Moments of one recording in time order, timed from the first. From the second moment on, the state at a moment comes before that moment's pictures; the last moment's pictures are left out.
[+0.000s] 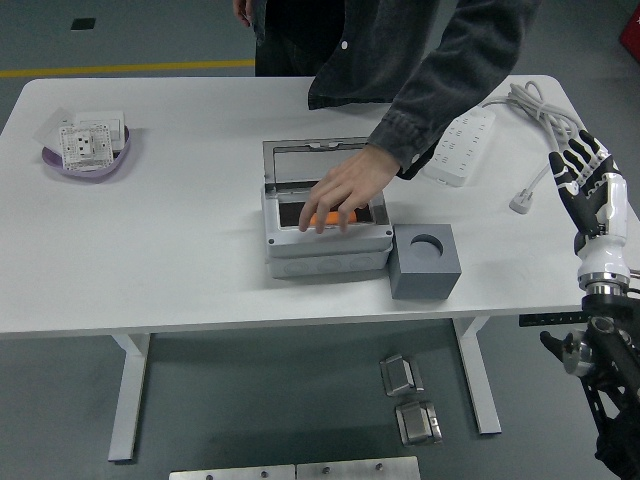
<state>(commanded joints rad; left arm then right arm) 0.20 0.05 -1.97 -0.18 1.95 -0.10 0.19 0.10 -0.18 1.46 1.22 -1.12 -0.30 0.47</state>
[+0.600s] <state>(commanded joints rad) 0.21 0.08 -1.86 -0.18 1.81 -0.08 0.19 0.09 -0.15 1.45 1.21 -1.13 -0.31 0.47</state>
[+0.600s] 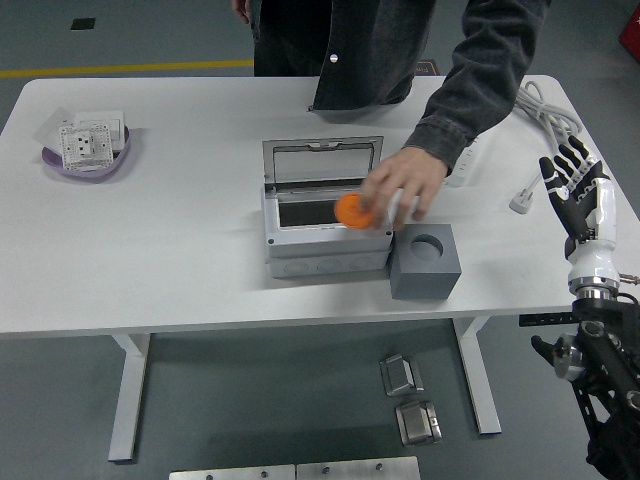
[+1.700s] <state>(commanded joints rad) 0.19 0.06 -1.87 -0.18 1.85 -0.09 0.19 0.16 -0.12 1.16 1.12 -1.11 -0.39 0.56</state>
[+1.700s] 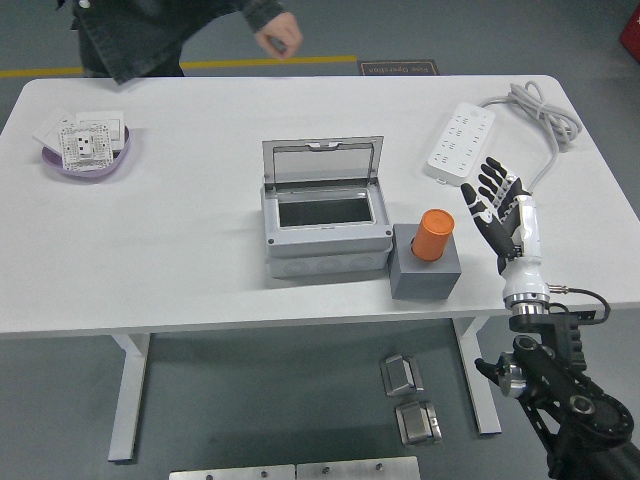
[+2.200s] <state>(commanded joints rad) 0.18 0.07 -1.79 -0.18 1.77 -0.08 0.19 0.18 -0.11 1.10 1.06 -1.22 -0.41 0.51</state>
